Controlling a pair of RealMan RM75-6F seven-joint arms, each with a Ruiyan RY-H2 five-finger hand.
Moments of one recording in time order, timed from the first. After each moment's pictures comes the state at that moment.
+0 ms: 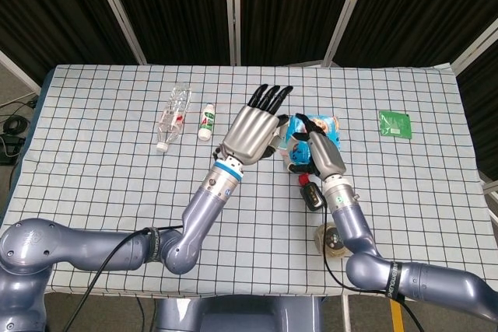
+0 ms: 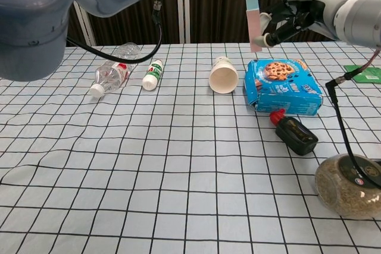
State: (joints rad) left arm -1.29 -1.66 -0.45 -1.57 0.72 1.16 0.66; right arm 0.82 -1.42 0.40 -1.77 -0.59 1.08 -0.16
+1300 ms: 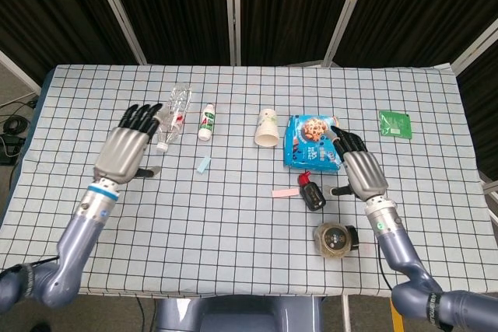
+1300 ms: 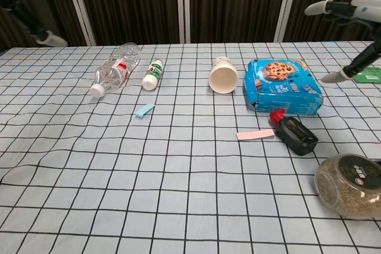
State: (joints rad) left arm -0.77 -1.17 -0.12 -1.91 1.01 1.28 0.45; right arm 0.60 -1.29 0.15 -1.67 -1.16 1.18 -0.06
